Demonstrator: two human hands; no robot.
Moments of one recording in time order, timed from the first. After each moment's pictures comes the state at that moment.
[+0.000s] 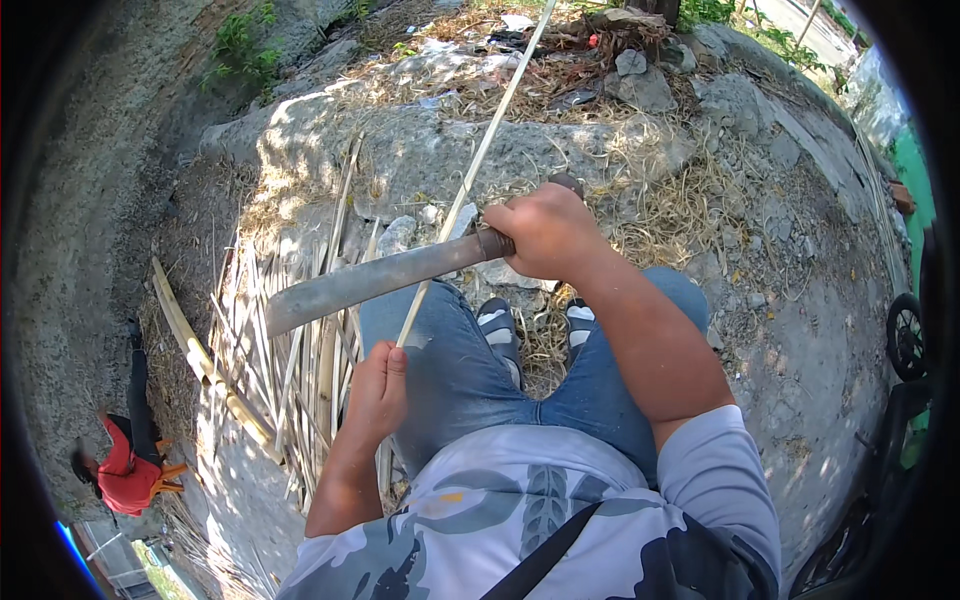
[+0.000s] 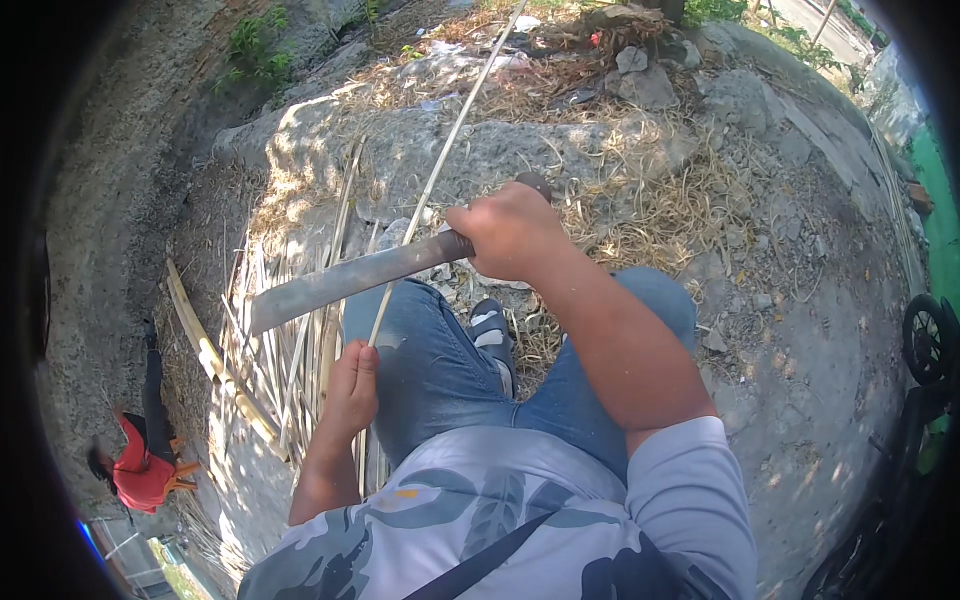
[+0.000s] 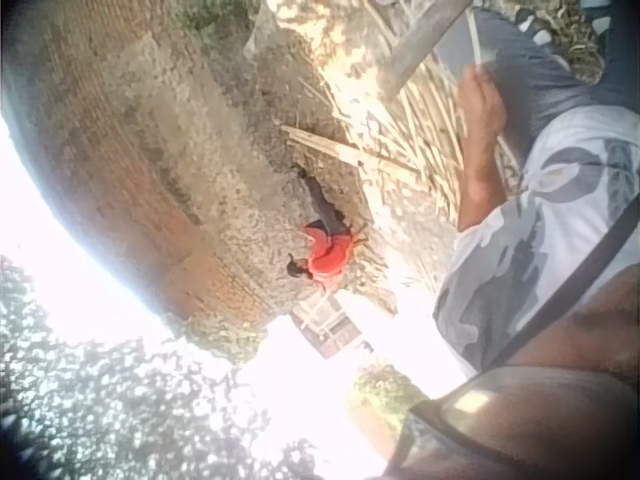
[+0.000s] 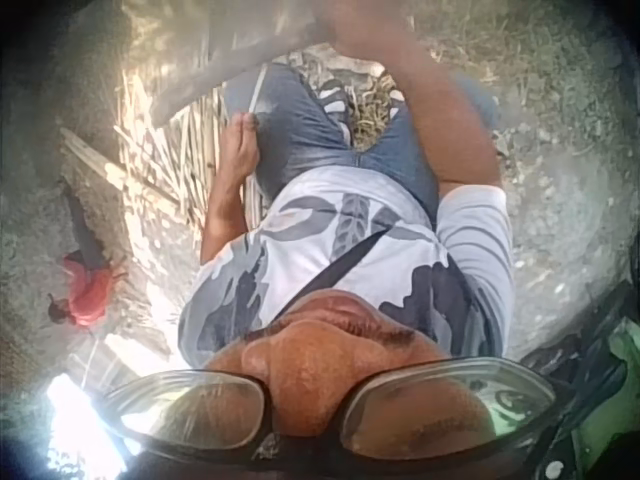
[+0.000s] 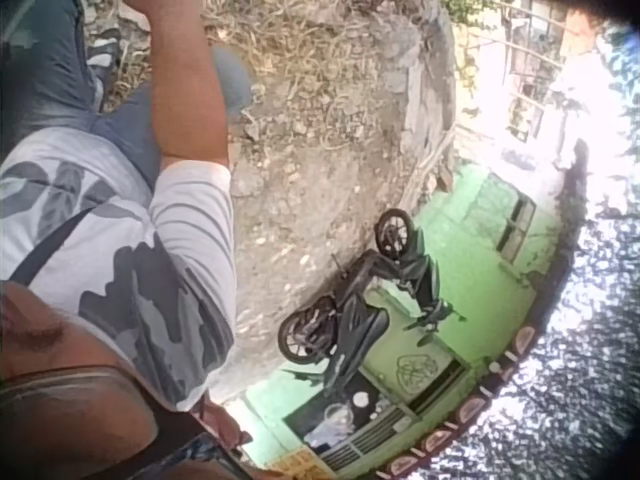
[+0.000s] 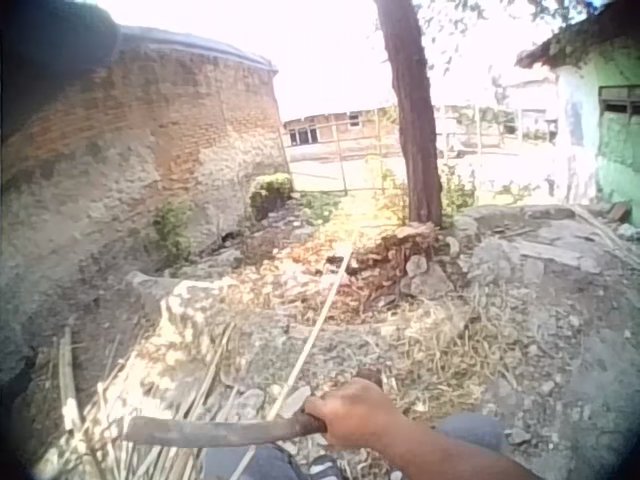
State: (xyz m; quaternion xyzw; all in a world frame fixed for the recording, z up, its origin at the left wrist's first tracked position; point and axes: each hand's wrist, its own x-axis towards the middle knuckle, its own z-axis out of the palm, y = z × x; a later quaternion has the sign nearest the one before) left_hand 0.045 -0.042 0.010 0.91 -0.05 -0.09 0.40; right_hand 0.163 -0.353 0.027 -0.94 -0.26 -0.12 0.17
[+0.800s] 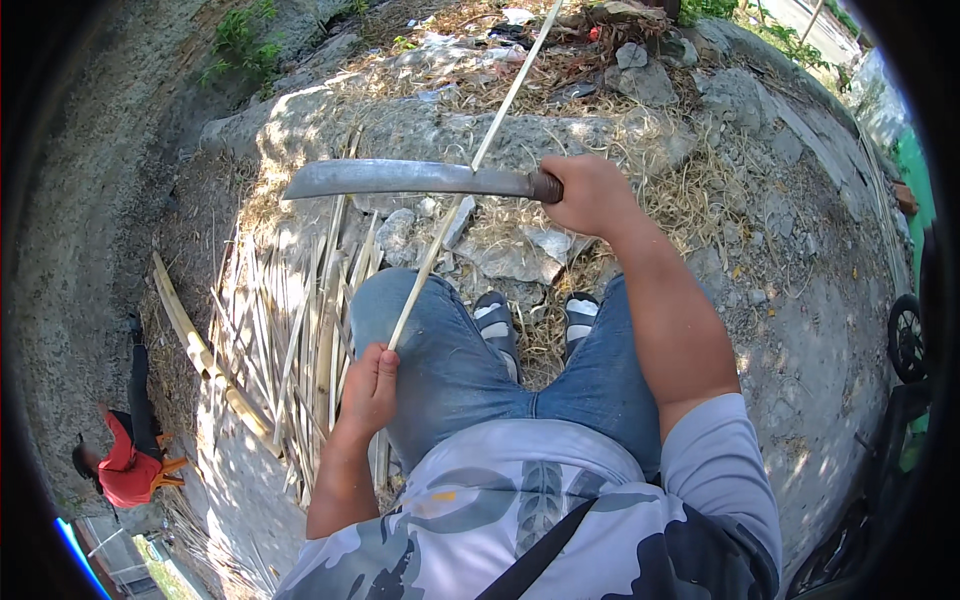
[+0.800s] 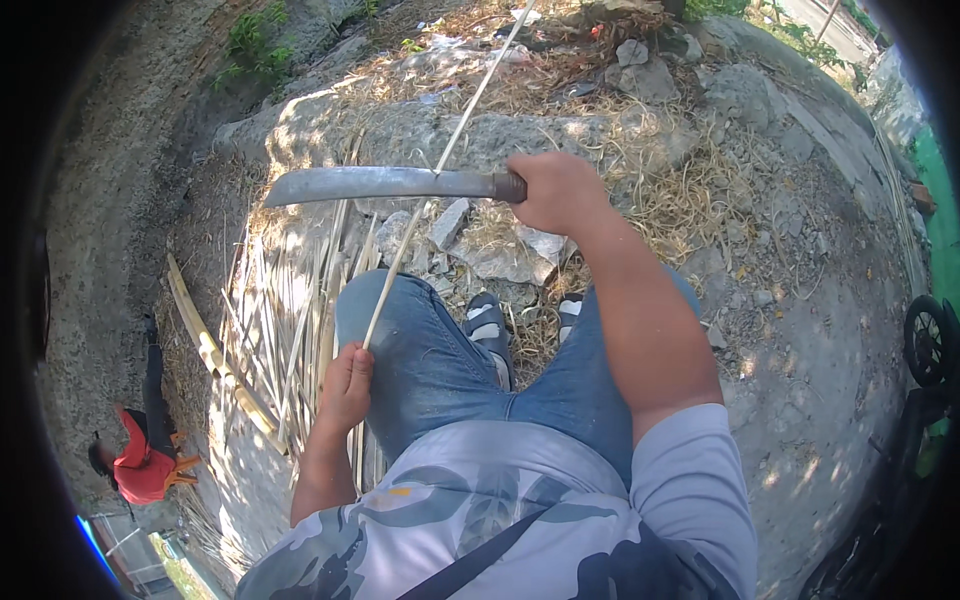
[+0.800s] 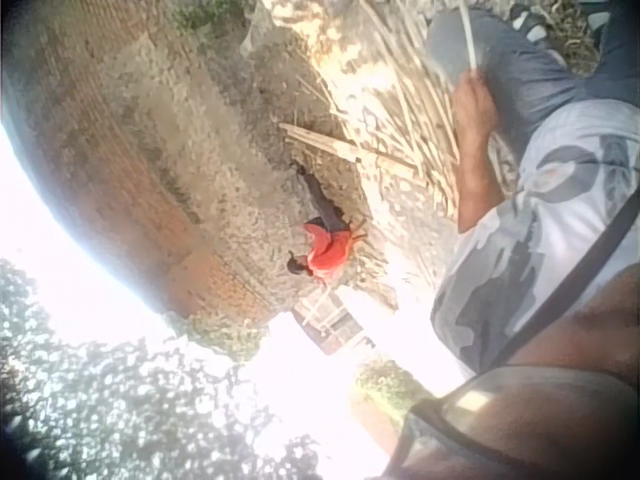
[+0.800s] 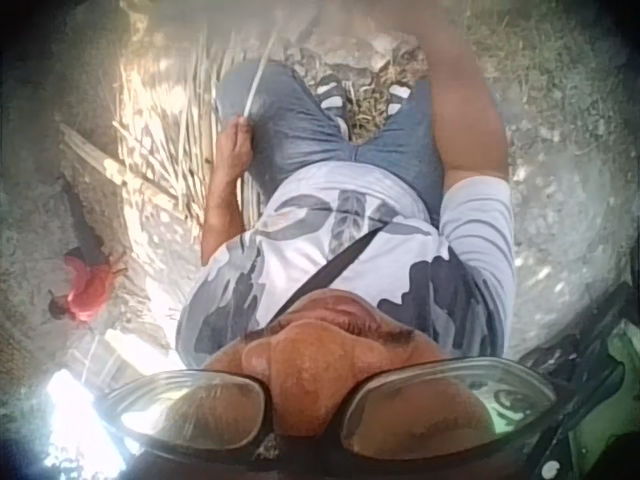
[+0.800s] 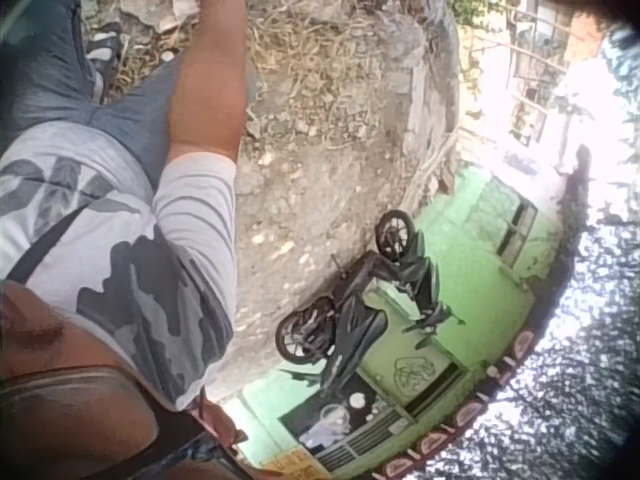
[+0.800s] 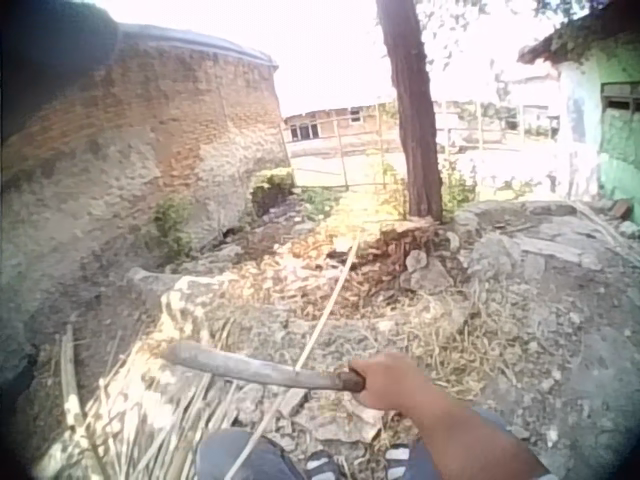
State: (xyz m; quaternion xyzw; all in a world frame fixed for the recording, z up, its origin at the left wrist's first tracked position) left_hand 0.041 -0.027 -0.015 0.91 -0.06 -0.09 0.41; right_hand 0.179 -0.411 0.011 -0.96 -0.15 -0.12 0.20
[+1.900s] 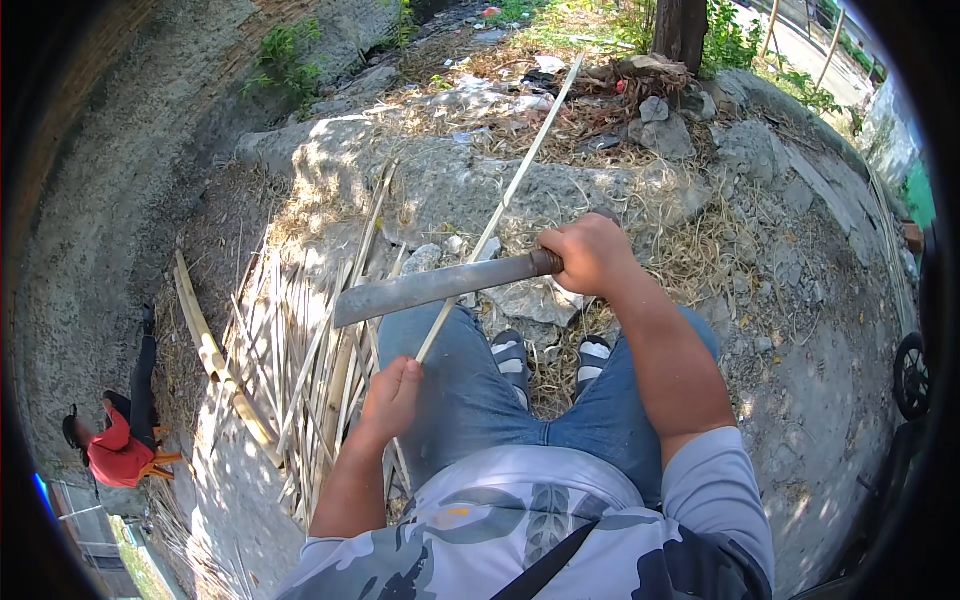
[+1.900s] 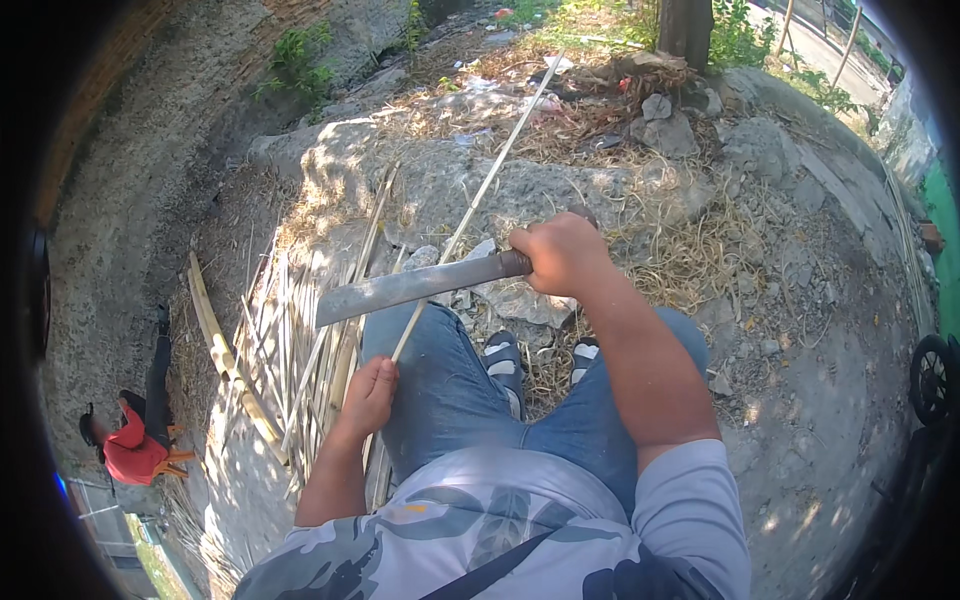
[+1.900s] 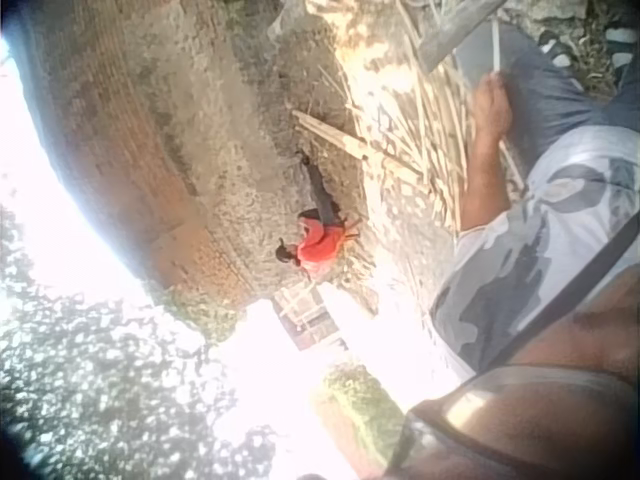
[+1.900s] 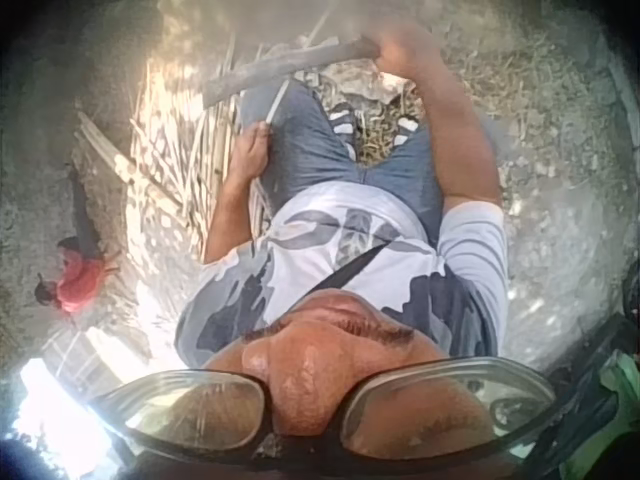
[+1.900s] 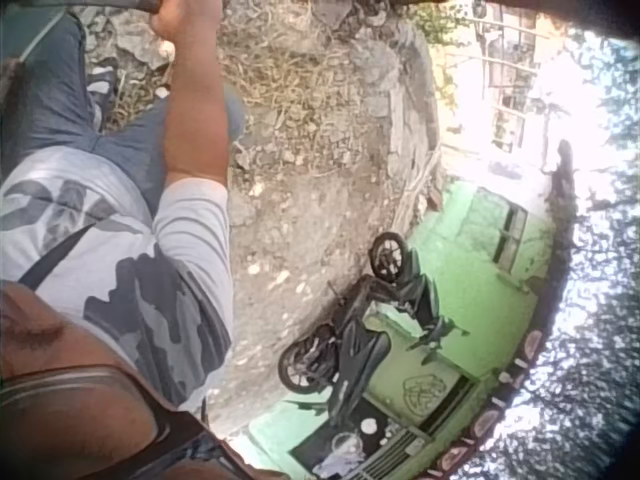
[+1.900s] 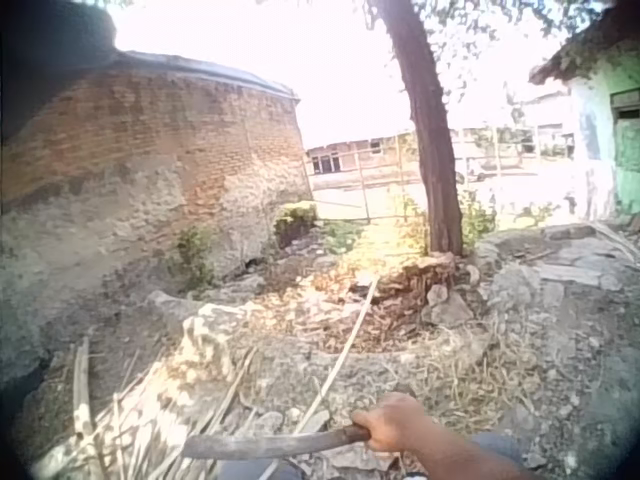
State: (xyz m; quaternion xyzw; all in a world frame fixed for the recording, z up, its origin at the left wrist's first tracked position) left_hand 0.046 -0.022 -0.029 0.88 -0.01 -0.11 0.47; right_hand 0.172 -0.392 0.013 -0.95 -0.25 -0.13 0.14
